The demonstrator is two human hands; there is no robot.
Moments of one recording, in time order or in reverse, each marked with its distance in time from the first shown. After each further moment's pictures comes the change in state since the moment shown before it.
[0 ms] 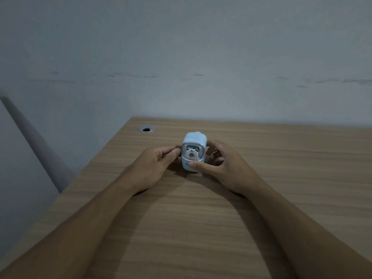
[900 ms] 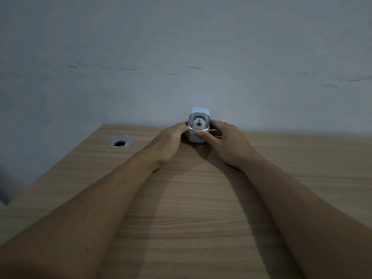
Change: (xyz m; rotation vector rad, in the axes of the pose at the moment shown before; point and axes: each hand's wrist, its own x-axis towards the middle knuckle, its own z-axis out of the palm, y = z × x) left_hand 0.214 -0.040 0.038 -0.174 -0.063 -0.008; right_hand 0.184 0.085 -0.014 -0.150 0.109 -0.029
